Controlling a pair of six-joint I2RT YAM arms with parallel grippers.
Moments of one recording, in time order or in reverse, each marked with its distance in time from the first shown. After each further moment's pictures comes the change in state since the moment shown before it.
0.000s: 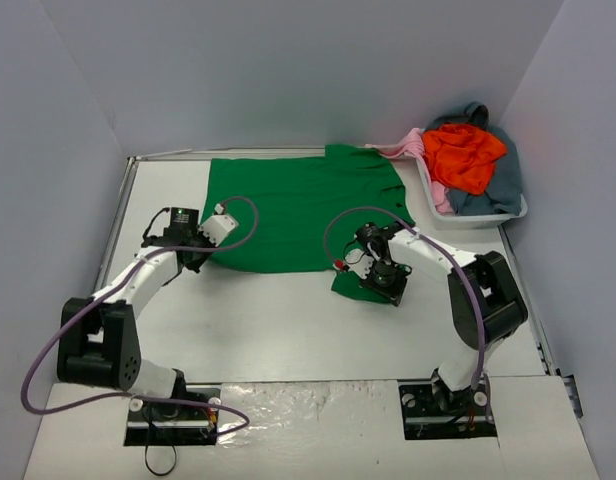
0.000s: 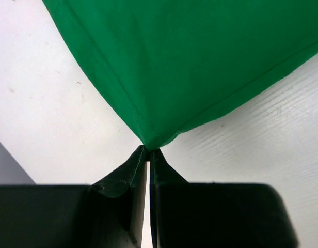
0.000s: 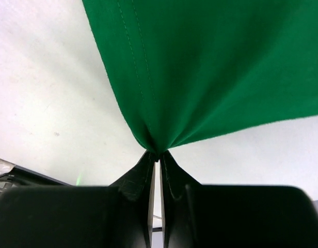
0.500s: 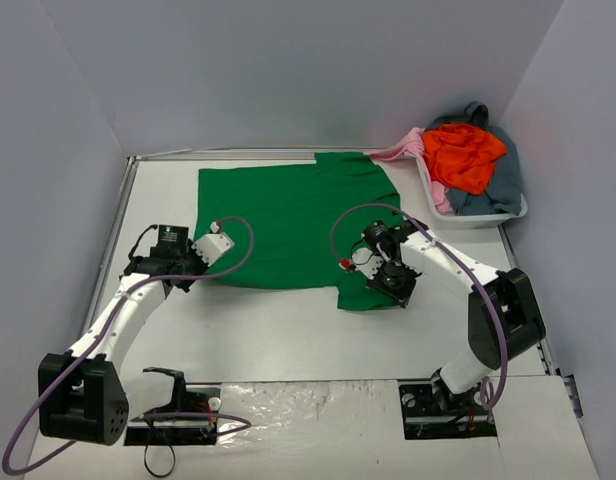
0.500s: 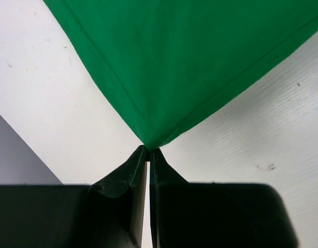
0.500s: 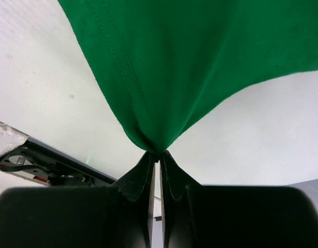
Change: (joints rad) left arm 0.000 -0.291 -0.112 -0.159 0.023 0.079; right arm 0.000 -0.134 -0.004 -0.108 0.000 0.021
